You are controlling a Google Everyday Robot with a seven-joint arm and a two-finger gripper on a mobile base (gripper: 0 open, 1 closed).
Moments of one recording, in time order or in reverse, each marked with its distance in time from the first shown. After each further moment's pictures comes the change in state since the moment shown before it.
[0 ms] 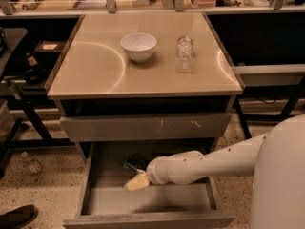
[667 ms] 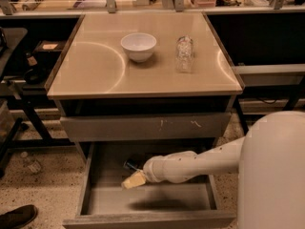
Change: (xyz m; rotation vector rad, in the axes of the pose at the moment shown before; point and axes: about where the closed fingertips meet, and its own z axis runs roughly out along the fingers) arm -0.004 -0.012 0.030 -0.007 -0.028 -0.010
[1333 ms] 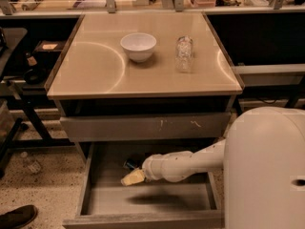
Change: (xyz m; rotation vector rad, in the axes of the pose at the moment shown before) arm -0.004 -0.014 0.020 0.024 -0.028 -0.007
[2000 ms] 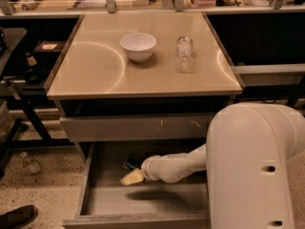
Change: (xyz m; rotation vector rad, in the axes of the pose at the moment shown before) arm 0.007 -0.009 0.022 0.024 -0.003 0.008
